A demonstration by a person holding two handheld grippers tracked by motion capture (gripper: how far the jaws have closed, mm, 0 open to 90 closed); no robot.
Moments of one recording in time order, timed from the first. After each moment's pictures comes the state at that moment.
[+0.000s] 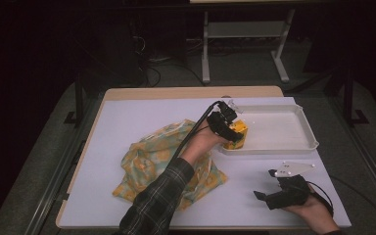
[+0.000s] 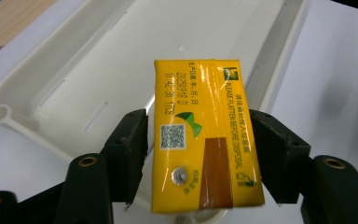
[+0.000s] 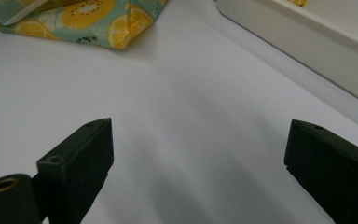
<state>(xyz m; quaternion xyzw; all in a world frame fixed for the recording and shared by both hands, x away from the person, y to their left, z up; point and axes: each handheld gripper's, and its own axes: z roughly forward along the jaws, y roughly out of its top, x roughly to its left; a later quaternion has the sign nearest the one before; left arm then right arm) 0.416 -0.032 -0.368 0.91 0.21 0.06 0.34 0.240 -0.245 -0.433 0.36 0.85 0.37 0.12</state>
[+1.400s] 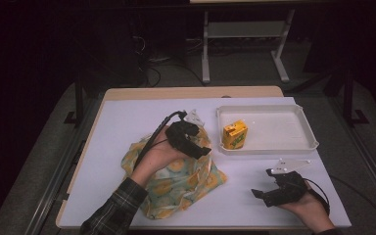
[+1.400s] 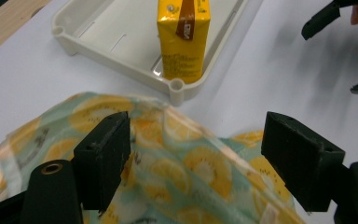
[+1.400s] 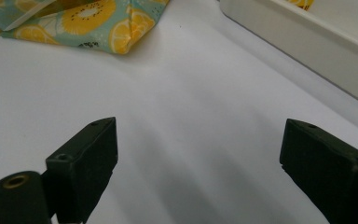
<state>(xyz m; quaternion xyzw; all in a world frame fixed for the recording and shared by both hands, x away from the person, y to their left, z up) 0.350 0.079 -0.335 0.91 0.21 0.08 0.35 0.246 -0.237 -0.427 0.37 0.85 0.36 0.11</state>
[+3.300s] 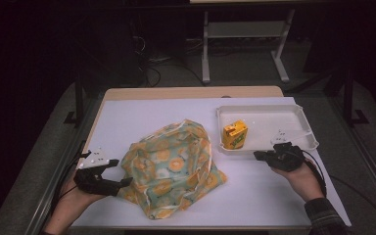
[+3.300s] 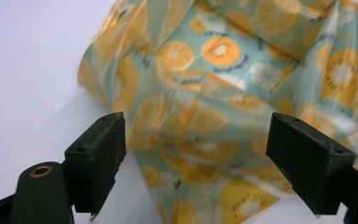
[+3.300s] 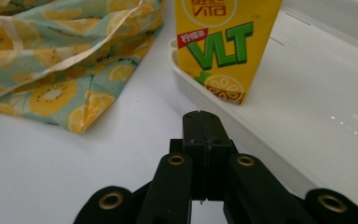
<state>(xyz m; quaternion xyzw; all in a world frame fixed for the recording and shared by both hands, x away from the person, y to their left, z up) 0.255 0.292 -0.376 0.85 0.34 0.14 0.37 0.308 -0.241 -0.392 0.36 0.84 0.39 0.12</state>
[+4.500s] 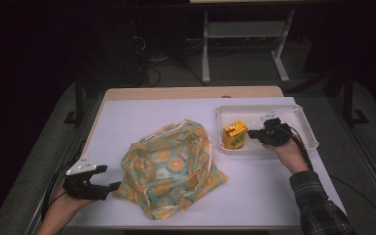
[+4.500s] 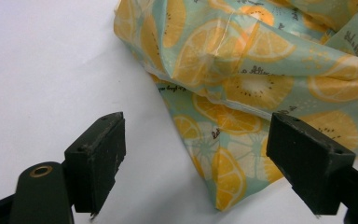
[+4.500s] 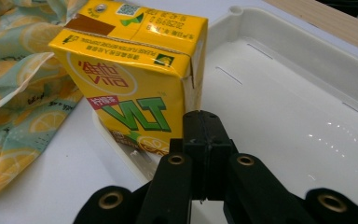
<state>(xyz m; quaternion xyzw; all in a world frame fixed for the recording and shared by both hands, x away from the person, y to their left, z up) 0.252 0.327 -0.401 0.84 0.36 0.14 0.37 0.382 -0.233 -0.394 0.36 0.84 0.38 0.13</state>
